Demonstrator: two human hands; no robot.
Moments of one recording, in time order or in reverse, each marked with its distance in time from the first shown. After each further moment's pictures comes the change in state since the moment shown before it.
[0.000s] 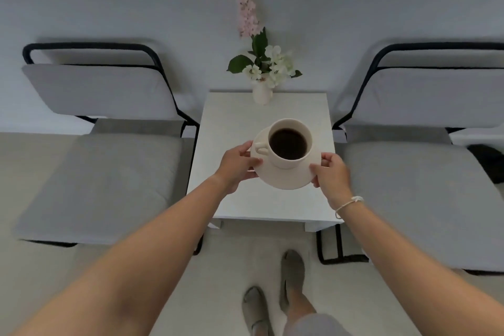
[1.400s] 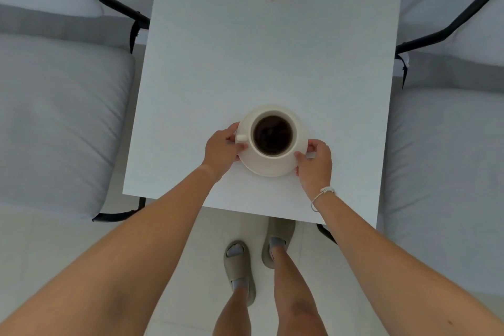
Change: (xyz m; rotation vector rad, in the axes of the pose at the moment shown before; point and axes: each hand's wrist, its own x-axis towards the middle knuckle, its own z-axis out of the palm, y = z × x) left_hand 0.228 -0.199 -0.019 0.133 0.197 -0.211; right_hand 0.205 0.207 0.096 -0.200 -0.032 0.172
